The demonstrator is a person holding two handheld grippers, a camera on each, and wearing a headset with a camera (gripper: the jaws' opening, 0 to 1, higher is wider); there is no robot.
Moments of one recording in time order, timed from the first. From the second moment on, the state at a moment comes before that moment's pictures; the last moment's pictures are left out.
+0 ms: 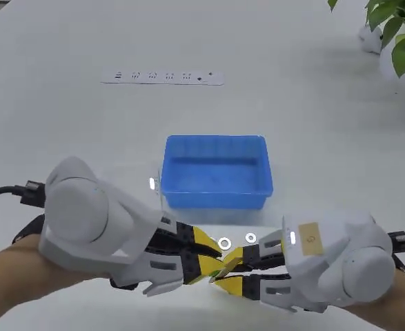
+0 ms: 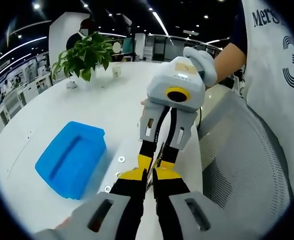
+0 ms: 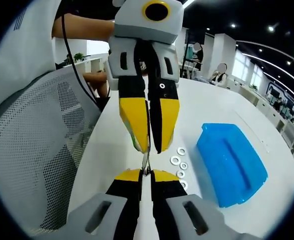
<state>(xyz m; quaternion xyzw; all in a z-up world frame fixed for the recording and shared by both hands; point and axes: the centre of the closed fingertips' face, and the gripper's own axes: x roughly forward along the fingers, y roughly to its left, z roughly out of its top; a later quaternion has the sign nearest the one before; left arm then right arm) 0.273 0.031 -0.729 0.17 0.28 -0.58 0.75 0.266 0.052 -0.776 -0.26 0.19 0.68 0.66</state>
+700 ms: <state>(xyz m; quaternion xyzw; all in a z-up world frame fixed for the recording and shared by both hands) 0.275 0.015 -0.723 0.19 0.24 -0.59 0.75 0.269 0.051 -0.772 -0.27 0.19 0.68 0.66</state>
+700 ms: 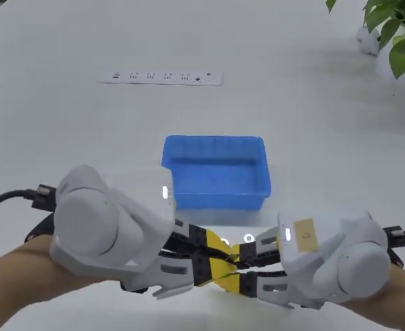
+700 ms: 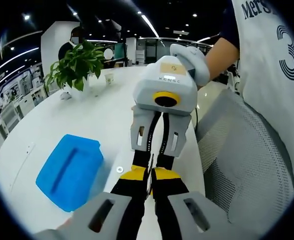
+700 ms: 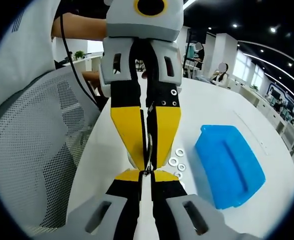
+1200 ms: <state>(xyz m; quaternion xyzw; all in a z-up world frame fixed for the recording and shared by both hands) 0.272 0.037 -0.729 0.19 0.24 -0.58 0.76 0.269 0.051 -0.777 -0.30 0.19 0.67 0.65</state>
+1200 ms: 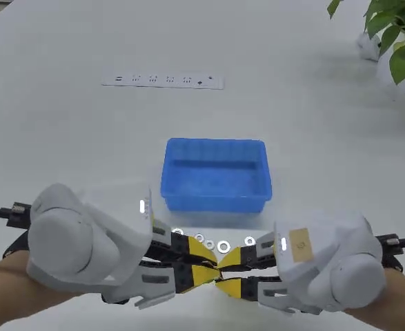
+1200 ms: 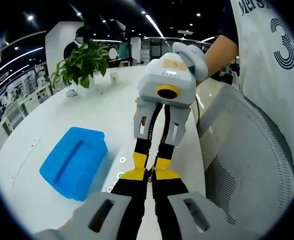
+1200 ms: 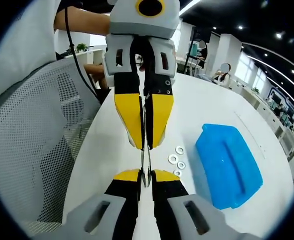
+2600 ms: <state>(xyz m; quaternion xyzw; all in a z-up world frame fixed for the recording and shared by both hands) 0.299 0.072 -0.705 0.16 0.22 -0.53 0.80 0.303 0.098 -0.767 -0.31 0.15 0.66 0.66</state>
